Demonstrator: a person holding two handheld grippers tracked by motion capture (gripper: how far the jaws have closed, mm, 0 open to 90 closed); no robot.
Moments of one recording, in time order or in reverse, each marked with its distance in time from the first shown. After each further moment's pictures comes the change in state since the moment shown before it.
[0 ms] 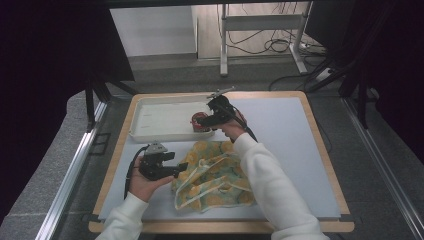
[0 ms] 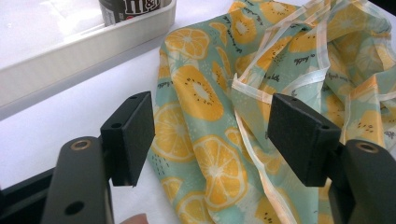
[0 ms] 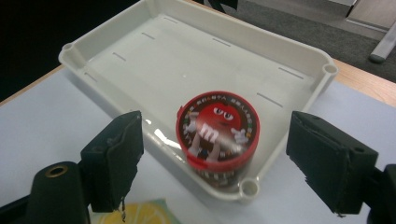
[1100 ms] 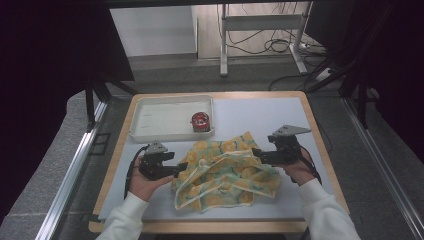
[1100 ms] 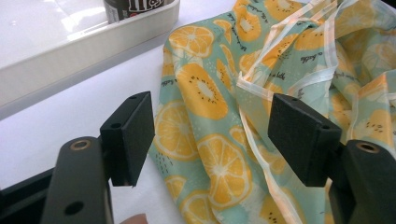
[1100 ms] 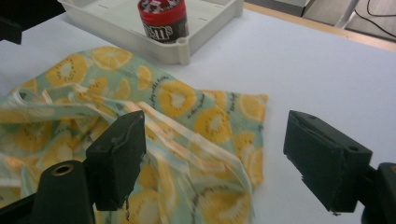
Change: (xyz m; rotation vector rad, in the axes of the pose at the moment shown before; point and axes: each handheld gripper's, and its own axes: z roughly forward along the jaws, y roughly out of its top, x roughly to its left) left arm 0.001 0.000 0.001 0.010 0.013 -0.006; right arm -0.041 -0.140 -0.153 -0.078 -0.079 0.019
